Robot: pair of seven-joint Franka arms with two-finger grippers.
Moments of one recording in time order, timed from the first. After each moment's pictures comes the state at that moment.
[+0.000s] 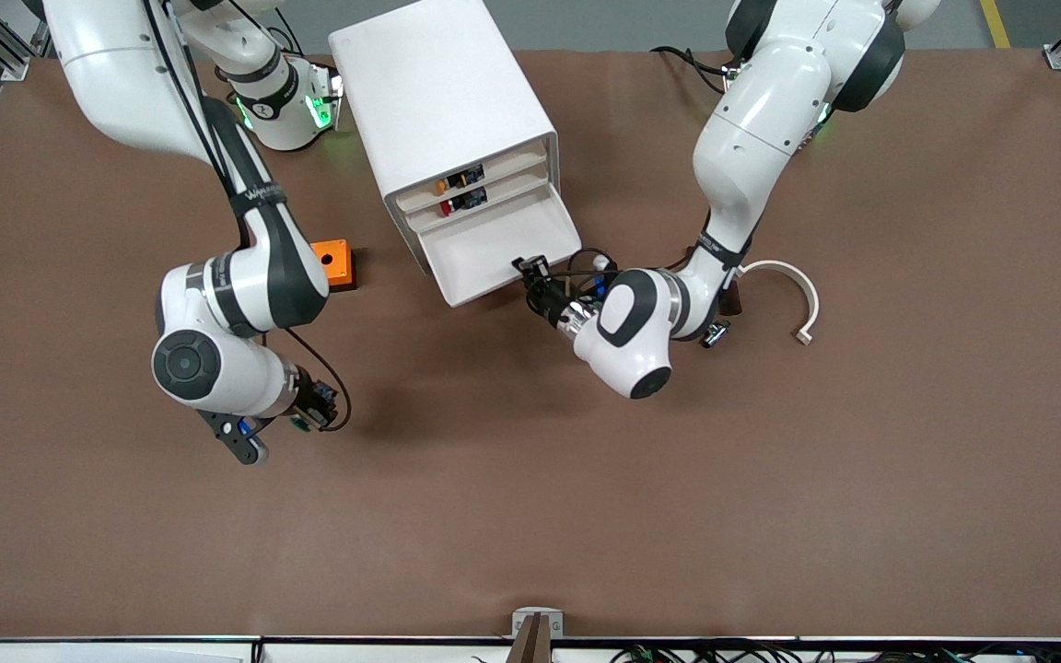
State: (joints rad) left arm -0.56 0.95 -0.06 -1.35 -1.00 1.66 -2.23; right arm 0.29 0.56 -0.01 -1.53 0.09 1.95 1.06
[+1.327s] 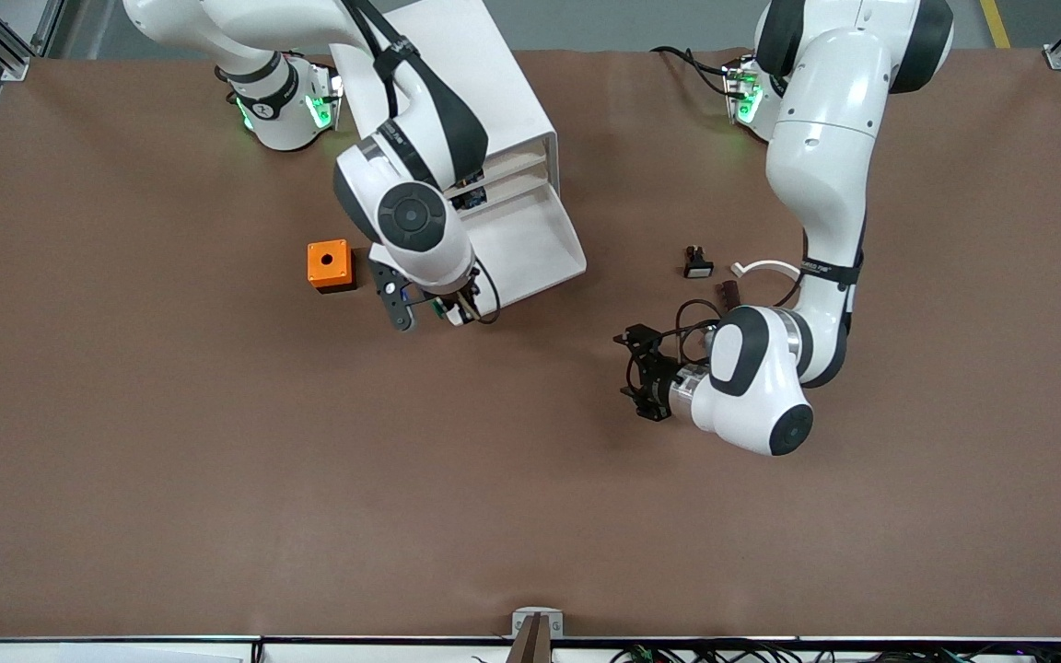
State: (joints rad) left arm -0.52 0.88 0.22 -1.26 -0.76 1.70 -1.89; right arm 0.68 0.45 0.00 -1.65 0.14 1.97 1.80
